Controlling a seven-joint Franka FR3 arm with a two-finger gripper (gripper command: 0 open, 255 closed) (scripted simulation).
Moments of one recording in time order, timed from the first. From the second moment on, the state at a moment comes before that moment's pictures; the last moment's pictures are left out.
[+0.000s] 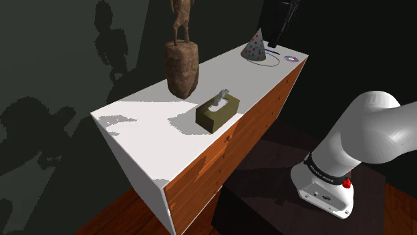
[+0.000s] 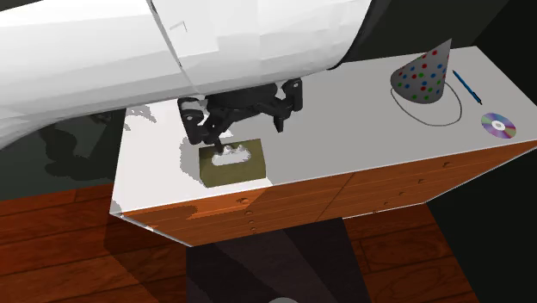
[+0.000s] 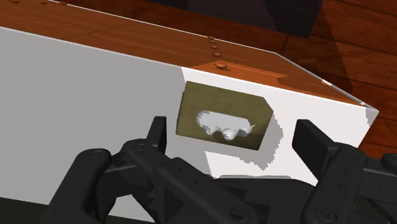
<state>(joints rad) 0.00 -0.78 0.04 -2.30 0.00 1.55 -0.15</state>
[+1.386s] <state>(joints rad) 0.00 -0.60 0.19 -2.81 0.49 2.54 0.35</state>
